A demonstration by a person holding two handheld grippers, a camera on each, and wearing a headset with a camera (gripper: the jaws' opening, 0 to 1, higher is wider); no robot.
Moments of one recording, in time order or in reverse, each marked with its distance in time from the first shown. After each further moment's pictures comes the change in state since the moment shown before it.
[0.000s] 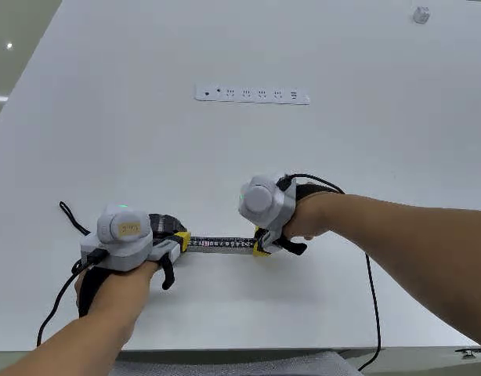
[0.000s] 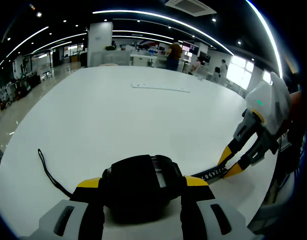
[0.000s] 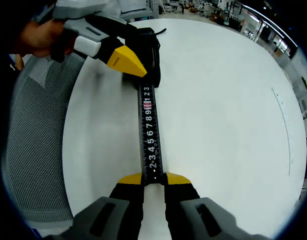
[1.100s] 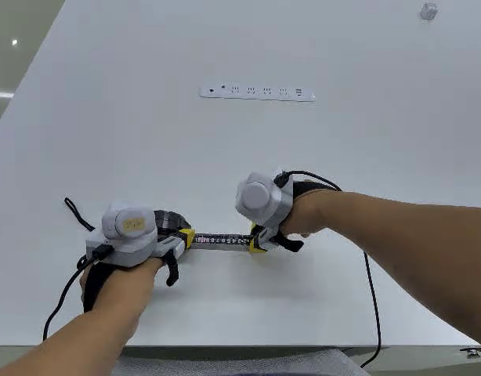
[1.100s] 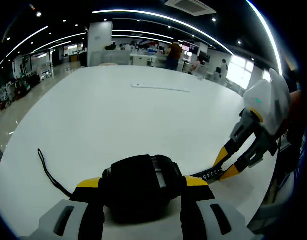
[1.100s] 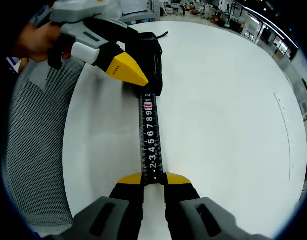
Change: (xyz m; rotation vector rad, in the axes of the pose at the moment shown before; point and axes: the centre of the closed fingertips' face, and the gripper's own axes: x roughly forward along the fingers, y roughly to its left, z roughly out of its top) left arm 0.000 0.000 -0.001 -0.001 0.002 -0.001; right arm 0.005 0.001 0.014 -0.010 -0.020 0.006
